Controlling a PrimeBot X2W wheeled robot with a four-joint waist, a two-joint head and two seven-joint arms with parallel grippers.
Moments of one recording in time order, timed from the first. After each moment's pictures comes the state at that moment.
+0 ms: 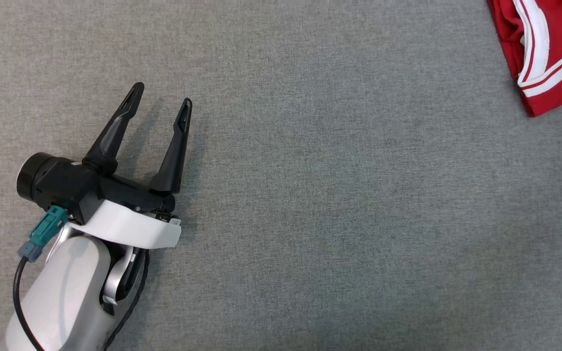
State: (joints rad) left arm -0.43 0.33 -0.38 0.04 -0.41 0.02 -0.24; right arm -1.24 -0.54 0.33 1.15 0.77 0.13 -0.02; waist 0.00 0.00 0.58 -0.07
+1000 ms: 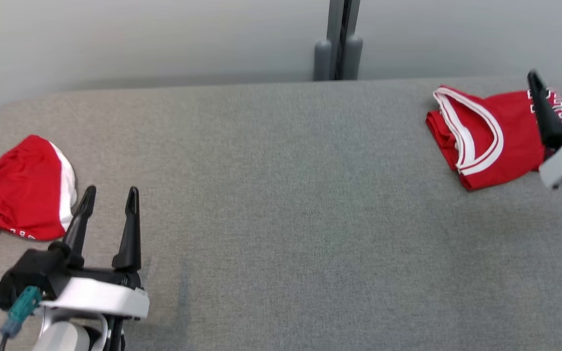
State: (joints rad) left arm -0.13 0.31 -0.24 0.07 -0.48 0.10 -0.26; right arm -0.77 -0.51 0.47 0.68 0.68 0.13 -0.22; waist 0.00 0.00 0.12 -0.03
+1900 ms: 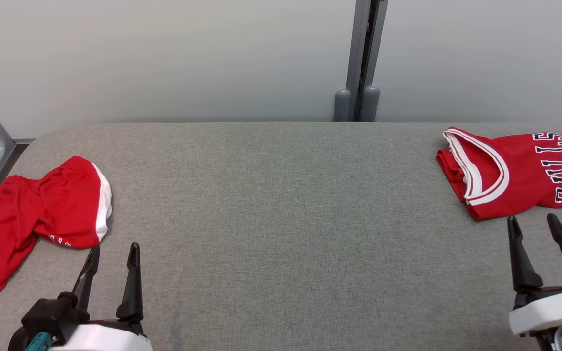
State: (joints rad) left arm 0.03 0.22 -0.16 0.12 -0.44 0.08 -0.26; right arm -0.07 -0.22 -0.01 0.24 0.29 0.13 -0.26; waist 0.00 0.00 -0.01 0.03
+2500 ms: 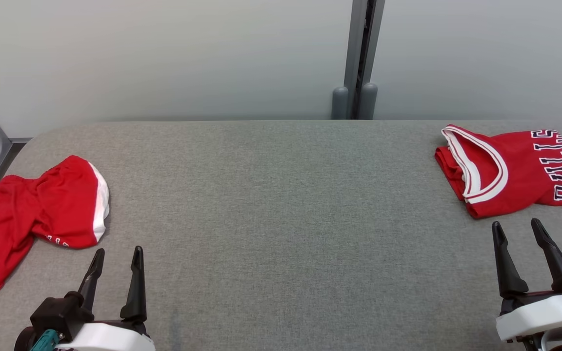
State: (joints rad) left arm 0.01 0.15 -0.08 0.22 -0.35 0.00 -0.26; right arm -0.06 -0.19 0.01 0.23 0.26 0.13 -0.26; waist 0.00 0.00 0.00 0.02
